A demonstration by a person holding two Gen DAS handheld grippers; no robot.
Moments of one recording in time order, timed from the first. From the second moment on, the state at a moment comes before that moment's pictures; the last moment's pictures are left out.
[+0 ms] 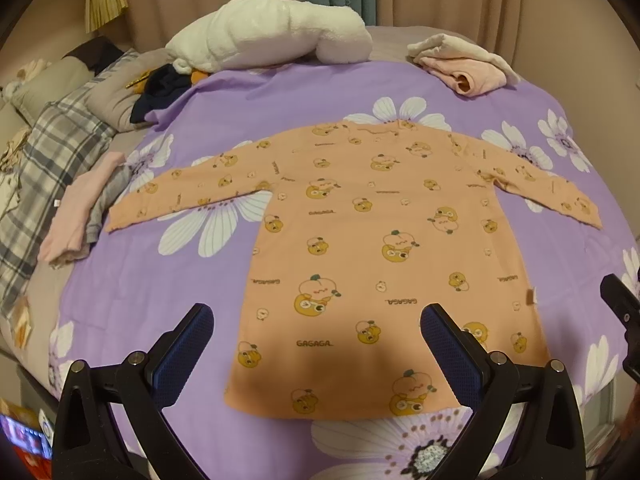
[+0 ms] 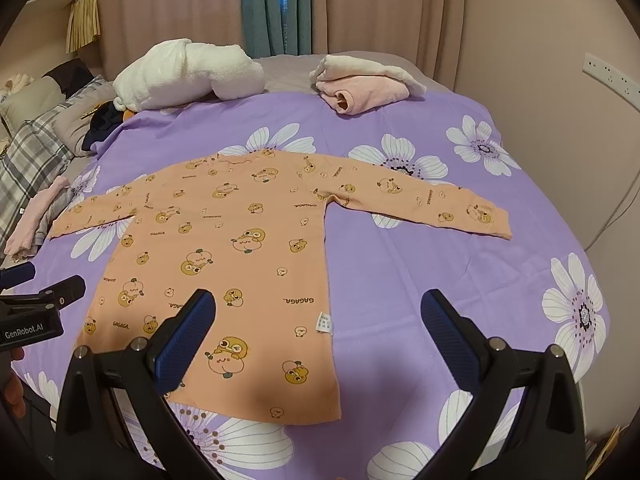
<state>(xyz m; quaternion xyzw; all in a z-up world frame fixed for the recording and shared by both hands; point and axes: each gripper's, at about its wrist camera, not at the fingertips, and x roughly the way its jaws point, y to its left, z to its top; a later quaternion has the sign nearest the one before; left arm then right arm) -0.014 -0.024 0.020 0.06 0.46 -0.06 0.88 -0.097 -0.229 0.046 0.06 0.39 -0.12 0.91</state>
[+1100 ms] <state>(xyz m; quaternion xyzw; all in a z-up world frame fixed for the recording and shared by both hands) -0.019 -0.030 0.020 0.06 0.46 -0.07 0.88 -0.101 -0.226 0.042 0.06 0.39 -0.12 0.91</state>
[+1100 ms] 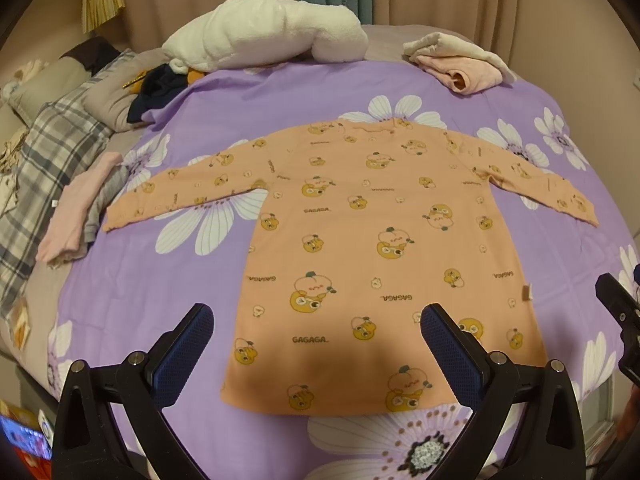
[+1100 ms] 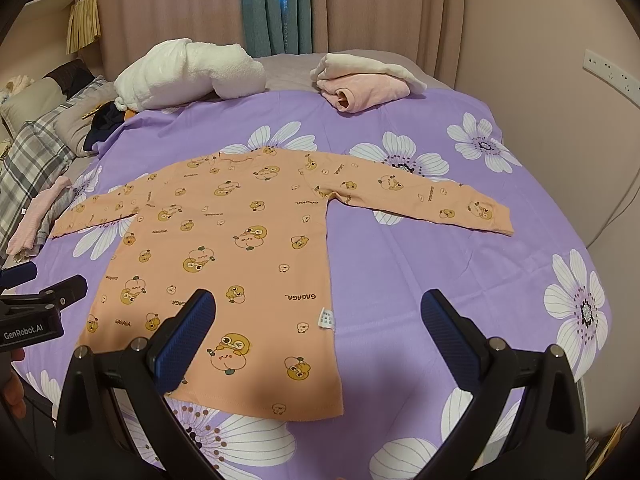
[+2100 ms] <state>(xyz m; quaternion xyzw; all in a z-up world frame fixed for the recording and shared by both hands) -0.021 -0.029 0.017 0.07 0.46 -0.07 0.88 -0.103 -0.223 0.044 0.06 0.39 -0.12 0.91</state>
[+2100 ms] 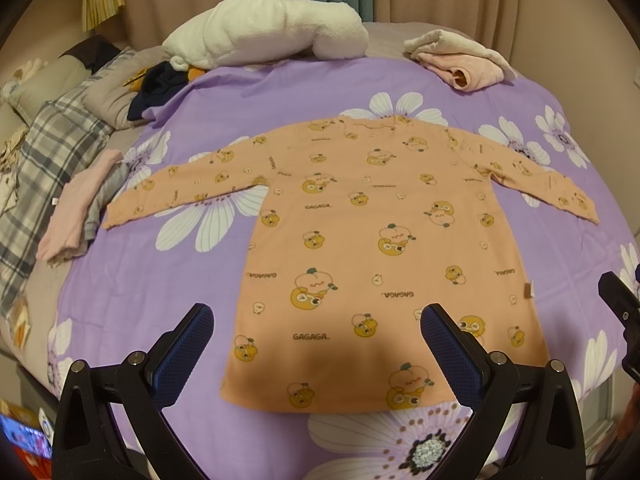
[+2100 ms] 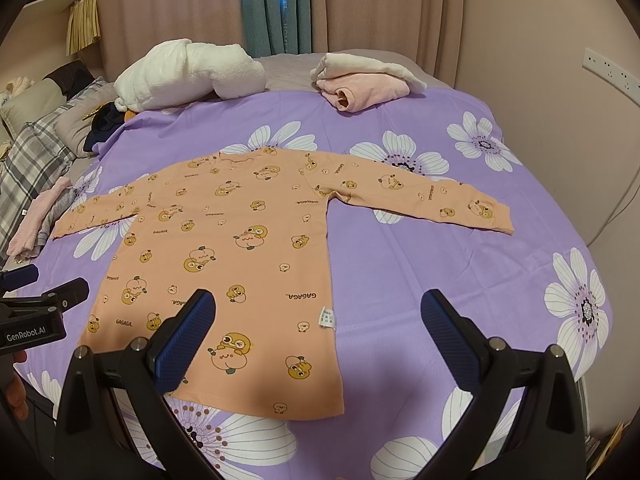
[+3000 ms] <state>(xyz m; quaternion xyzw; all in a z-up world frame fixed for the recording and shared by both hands) 0.020 -0.017 -0.038 -0.10 0.53 -0.13 0.83 -0.097 -0.378 -0.049 0.36 0.37 -0.13 0.85</state>
